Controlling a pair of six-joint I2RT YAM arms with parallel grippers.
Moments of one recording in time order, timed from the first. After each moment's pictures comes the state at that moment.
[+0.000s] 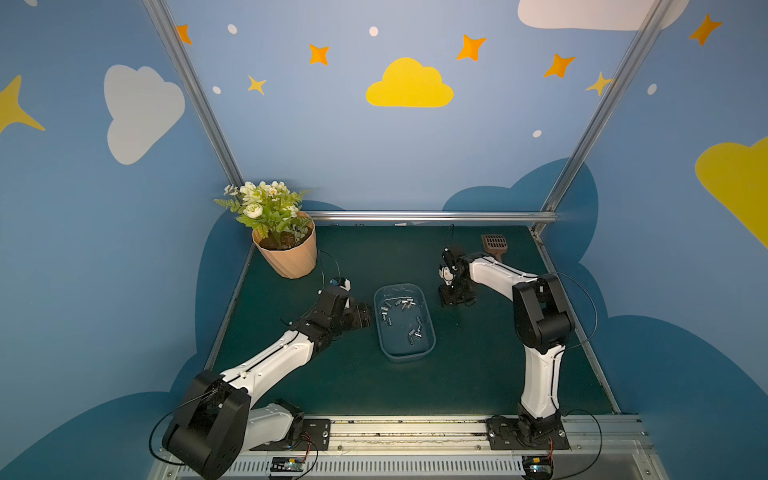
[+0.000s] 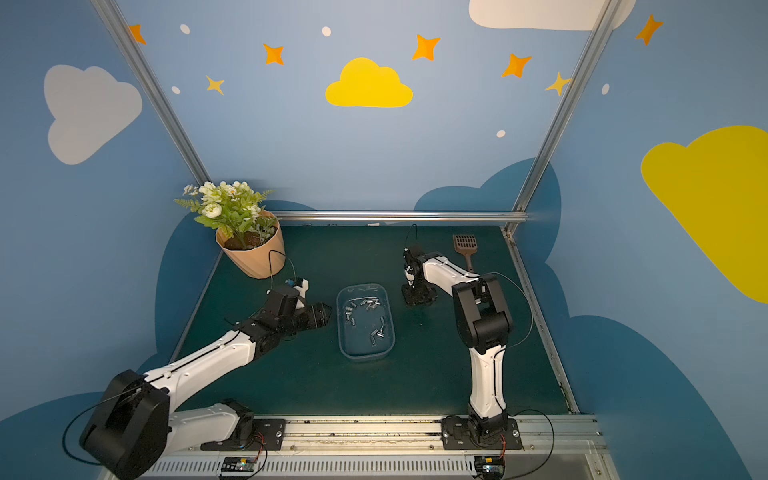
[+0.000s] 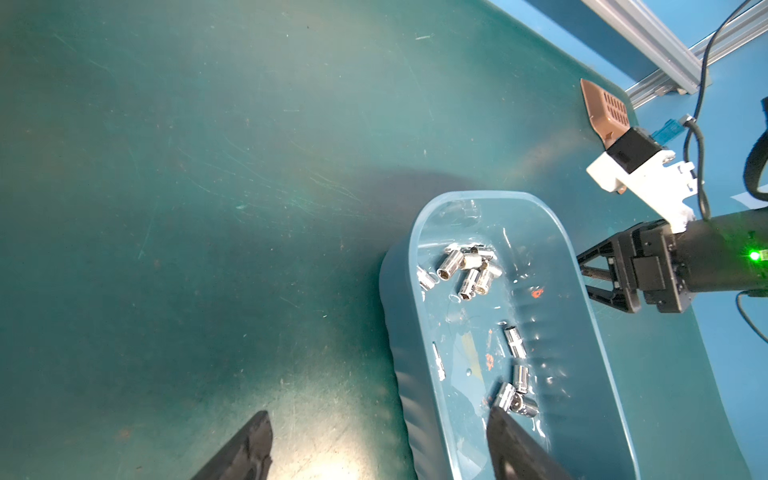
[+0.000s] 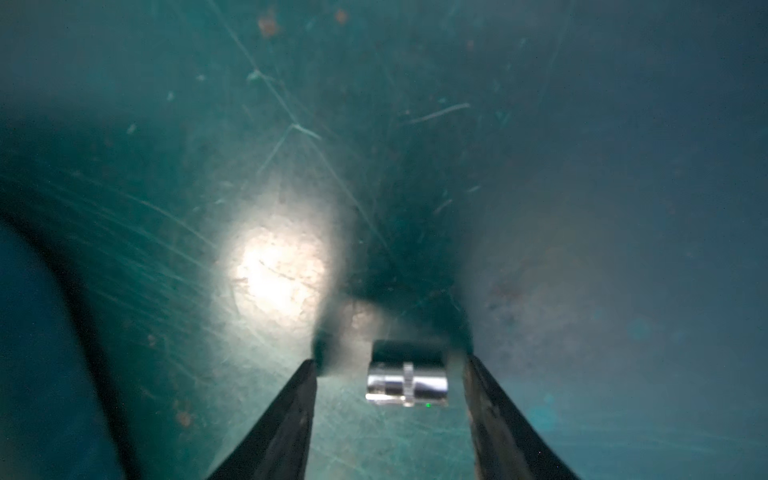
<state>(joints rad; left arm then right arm) -0.45 1.23 0.61 -0.11 0.08 -0.59 0.42 2.06 1.48 -0.85 -0.02 0.09</state>
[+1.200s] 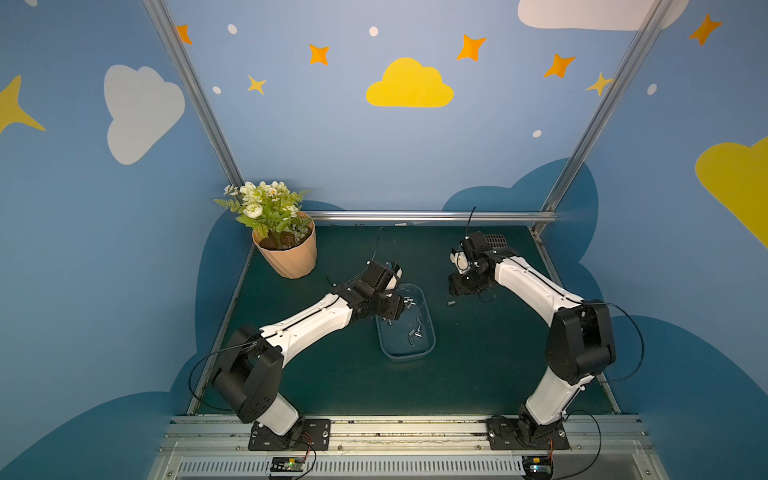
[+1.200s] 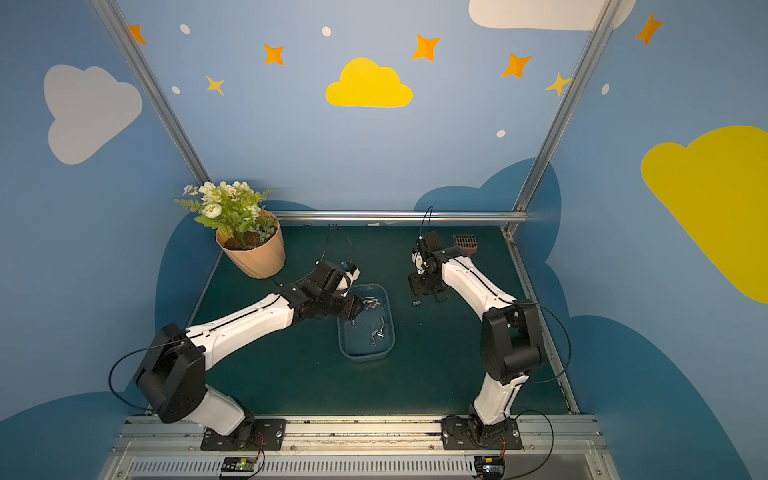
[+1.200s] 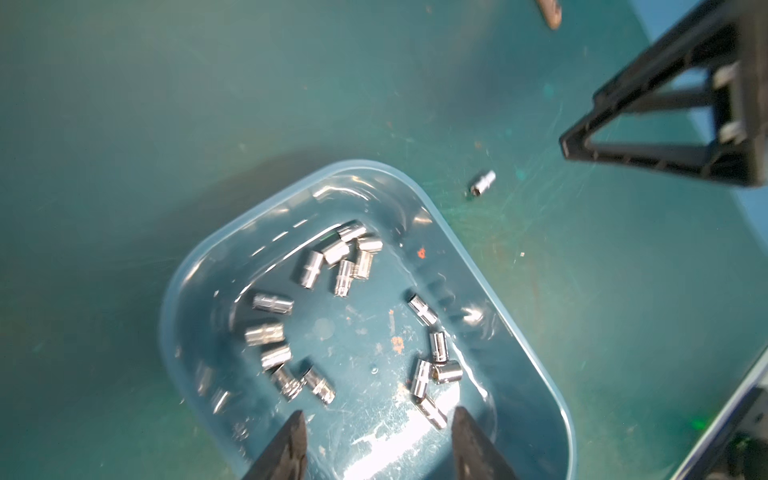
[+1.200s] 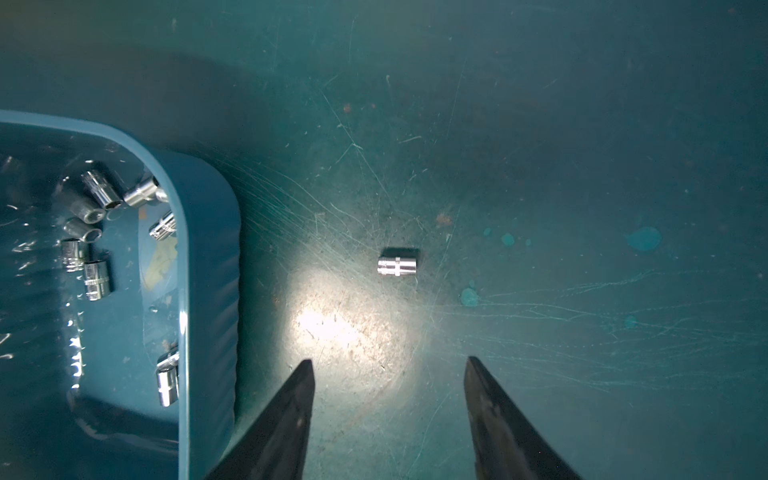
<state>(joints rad) -0.67 1.59 1.13 -0.46 0.12 -0.28 0.39 1.75 1.40 -0.87 -0.06 0.07</state>
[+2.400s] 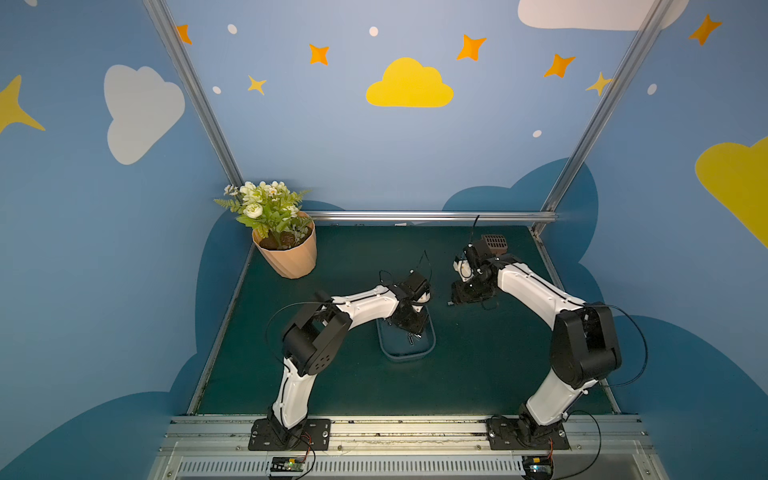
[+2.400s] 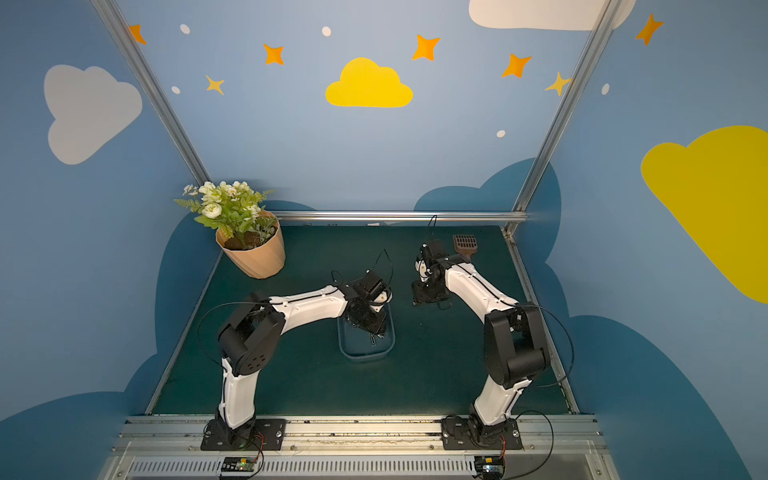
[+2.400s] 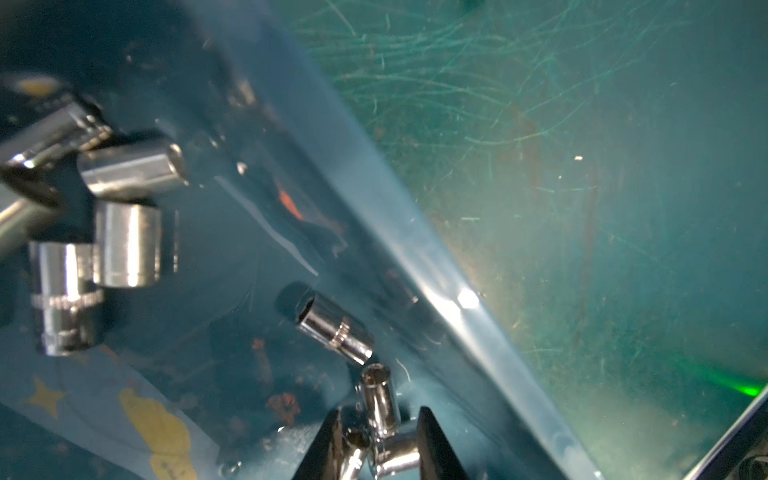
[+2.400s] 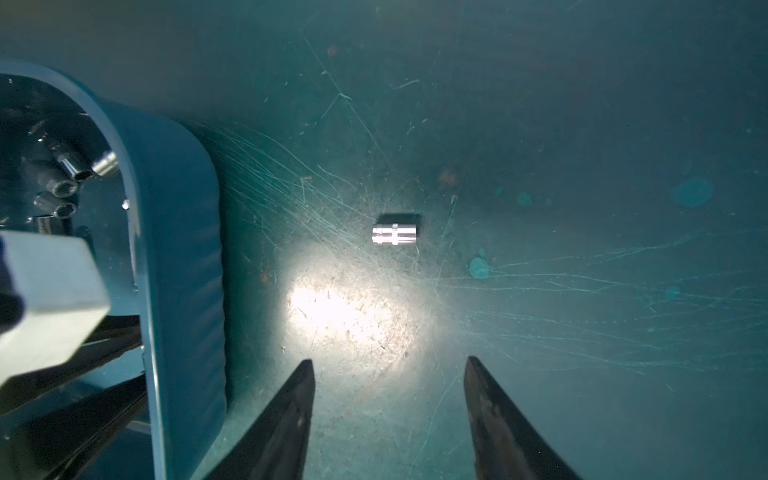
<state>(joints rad) -0.78 2.02 1.40 -0.60 0.22 -0.33 0.37 1.72 1.30 -0.84 -0.09 0.09</state>
